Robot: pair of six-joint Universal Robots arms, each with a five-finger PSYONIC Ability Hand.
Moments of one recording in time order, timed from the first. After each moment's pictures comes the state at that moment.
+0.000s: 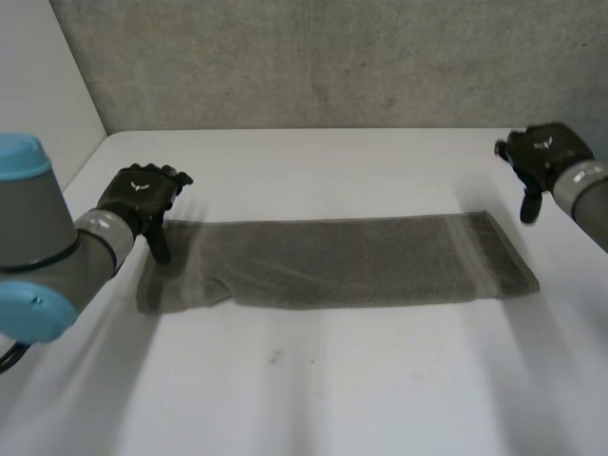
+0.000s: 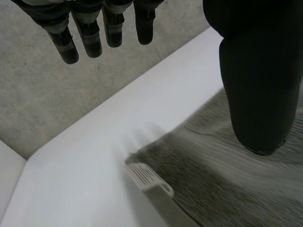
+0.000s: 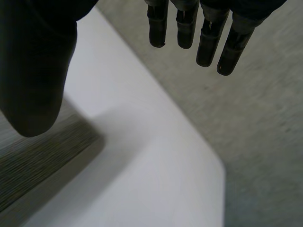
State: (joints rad) left arm 4.46 -2.01 -1.47 3.21 -1.47 3.49; right arm 1.67 -0.98 1.12 0.10 1.39 2.51; left_hand 0.17 0.17 0.17 0.17 0.03; right_hand 0.23 0.25 0.25 0.26 0.06
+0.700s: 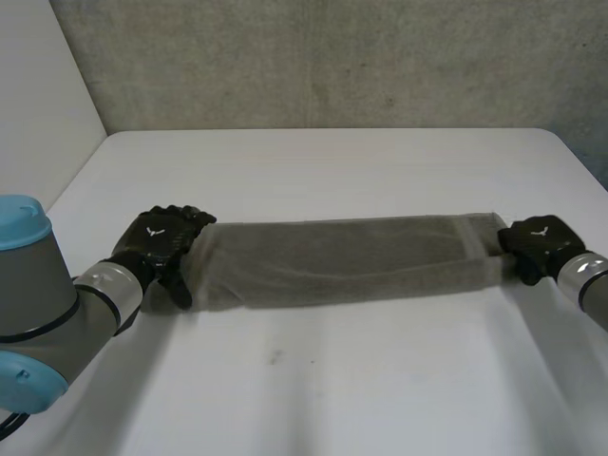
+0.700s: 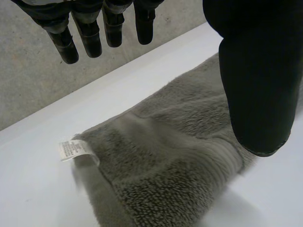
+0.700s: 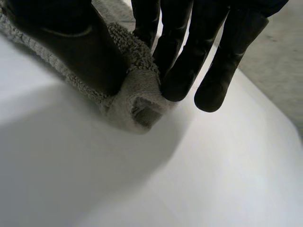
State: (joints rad) left arm 4.45 -1.91 -1.76 3.35 -1.37 3.40; right arm 1.51 -0.94 1.53 -0.19 1.19 2.49; left_hand 0.17 0.17 0.17 0.17 0.03; right_hand 1.32 1.32 1.33 1.34 1.15
